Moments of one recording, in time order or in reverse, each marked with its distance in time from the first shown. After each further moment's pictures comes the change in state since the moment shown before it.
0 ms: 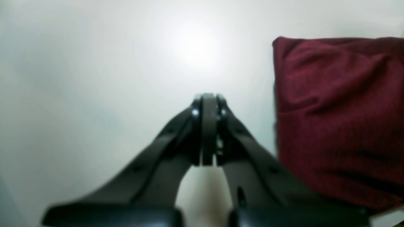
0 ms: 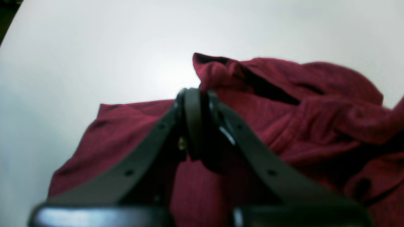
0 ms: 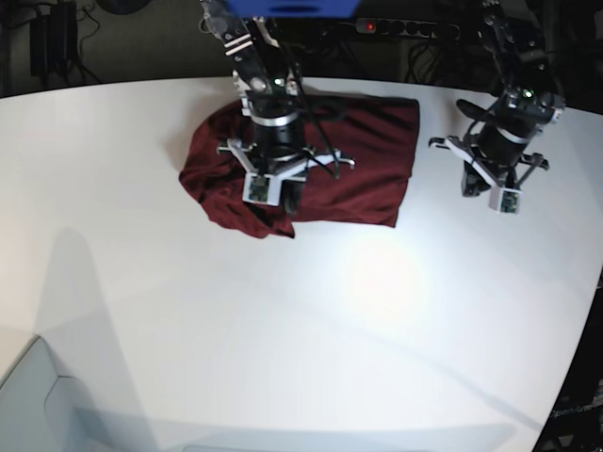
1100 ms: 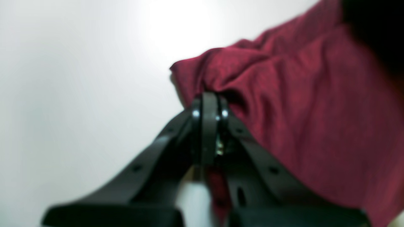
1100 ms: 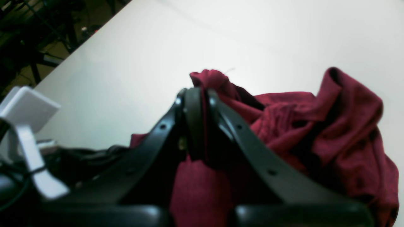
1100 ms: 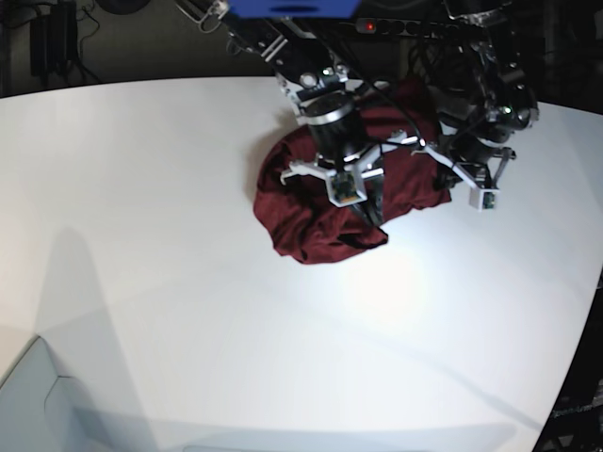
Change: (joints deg) left arm -6.1 2.9 -0.2 -17.9 -1.4 0.4 -3.4; right arm 8.3 4.1 -19.2 -3.3 -0.2 -0.3 4.6
